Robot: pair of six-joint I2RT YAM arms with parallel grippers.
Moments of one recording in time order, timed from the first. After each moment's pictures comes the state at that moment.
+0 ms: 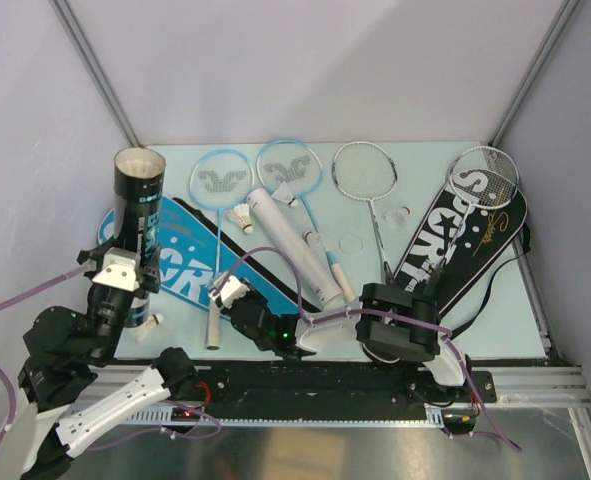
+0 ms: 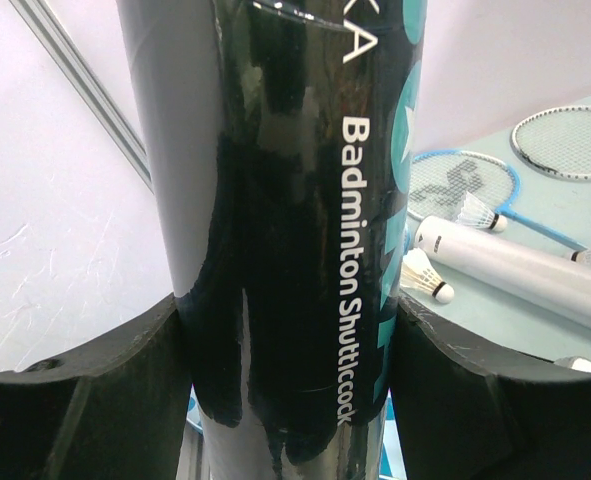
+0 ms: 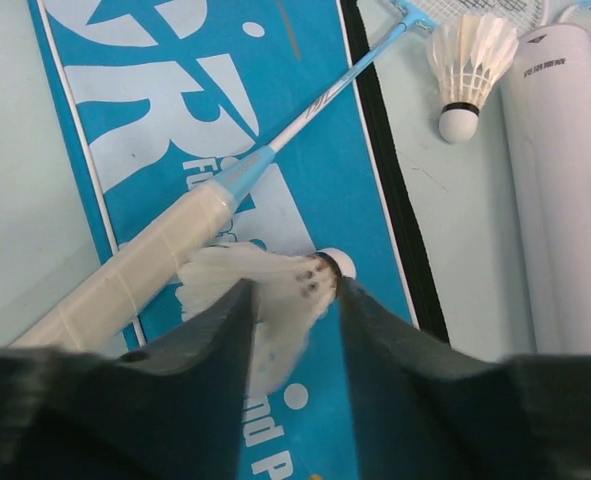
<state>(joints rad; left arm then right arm) -0.89 0.24 0.96 -0.54 -0.70 0.47 1.38 2.09 1.20 0.58 0.72 -0.01</state>
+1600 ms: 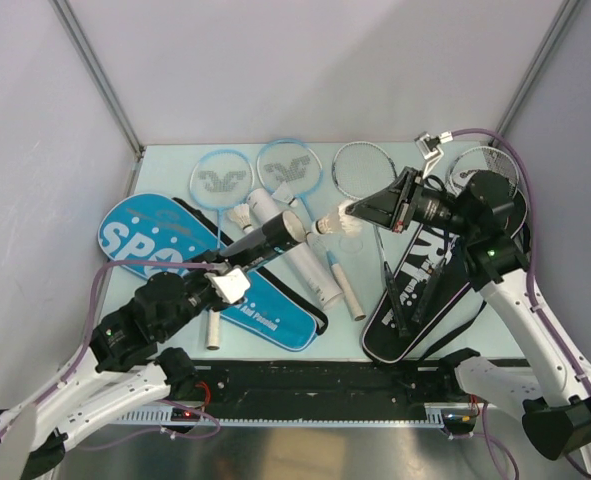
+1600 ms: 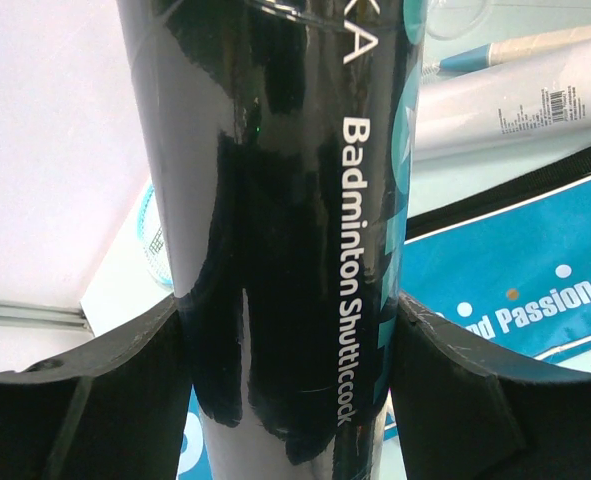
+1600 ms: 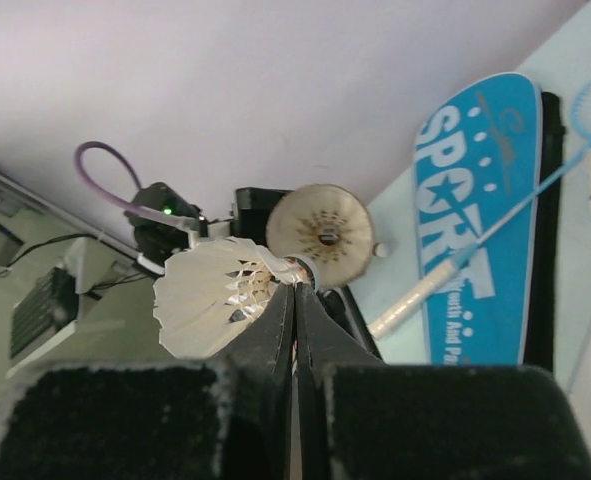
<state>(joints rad) -0.89 0.46 0.73 -0.59 -0.25 0.57 0.37 1.00 1.11 0.02 -0.85 0.83</state>
